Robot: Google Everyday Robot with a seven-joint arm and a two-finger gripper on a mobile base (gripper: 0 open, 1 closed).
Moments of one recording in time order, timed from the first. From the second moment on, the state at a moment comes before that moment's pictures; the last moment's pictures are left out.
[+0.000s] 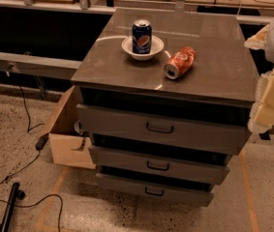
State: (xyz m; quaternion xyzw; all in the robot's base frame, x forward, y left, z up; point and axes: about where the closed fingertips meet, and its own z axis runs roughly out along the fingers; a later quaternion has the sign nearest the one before) arm 0.438 -0.216 0.980 -0.60 0.78 -0.04 0.17
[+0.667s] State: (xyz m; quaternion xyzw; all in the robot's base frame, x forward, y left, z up) arm 0.436 -0.220 0.977 -0.60 0.78 -0.03 0.18
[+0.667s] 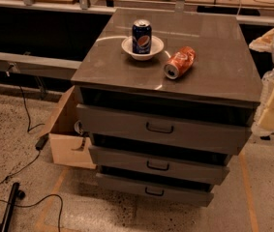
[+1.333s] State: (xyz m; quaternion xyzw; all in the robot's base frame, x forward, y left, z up) arm 0.407 -0.250 0.911 -0.55 0.80 0.00 0.23
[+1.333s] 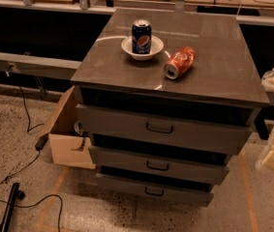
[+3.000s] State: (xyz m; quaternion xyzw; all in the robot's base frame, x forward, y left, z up) arm 0.361 -0.259 0.724 -0.53 0.82 0.03 0.19
